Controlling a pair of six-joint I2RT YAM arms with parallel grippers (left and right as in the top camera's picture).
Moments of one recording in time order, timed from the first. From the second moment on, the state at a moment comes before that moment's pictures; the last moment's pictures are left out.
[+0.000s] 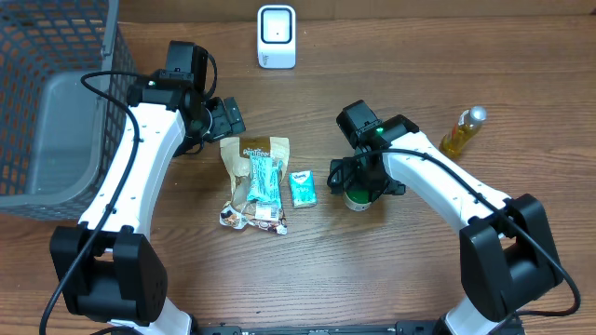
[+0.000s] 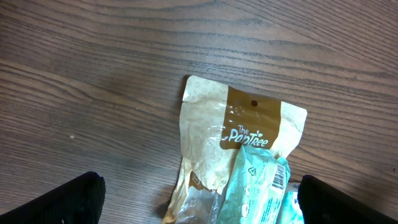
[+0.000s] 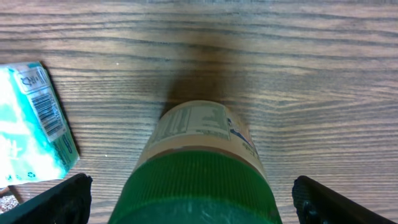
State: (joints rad) left arm -0.13 1.76 1.52 -1.04 0.02 -0.49; right arm 0.48 1.81 1.27 -0.98 0.00 0.48
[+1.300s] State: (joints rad) left arm -0.13 1.76 1.52 -1.04 0.02 -0.49; right arm 0.48 1.81 1.27 -0.99 0.04 0.52
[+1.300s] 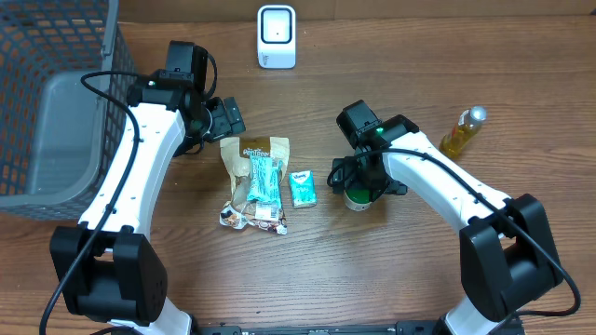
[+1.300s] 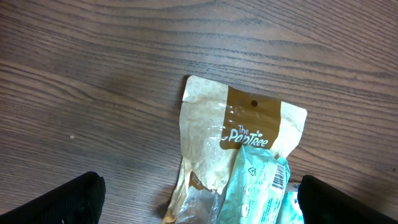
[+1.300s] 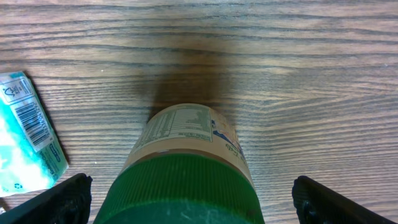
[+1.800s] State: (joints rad) left arm -0.13 1.76 1.52 -1.04 0.02 -0.49; right arm 0.48 1.81 1.24 -0.96 0.04 0.56
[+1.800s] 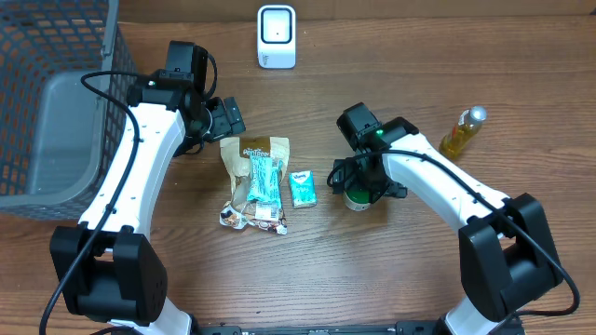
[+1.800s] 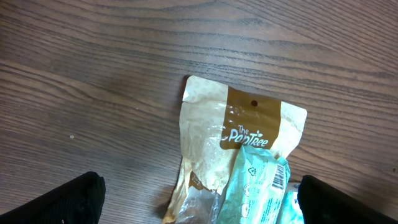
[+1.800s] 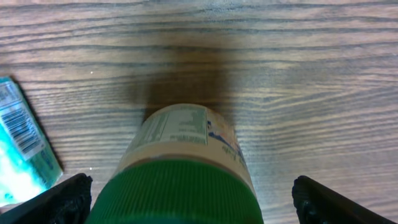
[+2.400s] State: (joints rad) left arm -0.13 1.76 1.52 -1.04 0.02 -0.49; right arm 0.48 1.81 1.18 -0.91 0.06 0.57
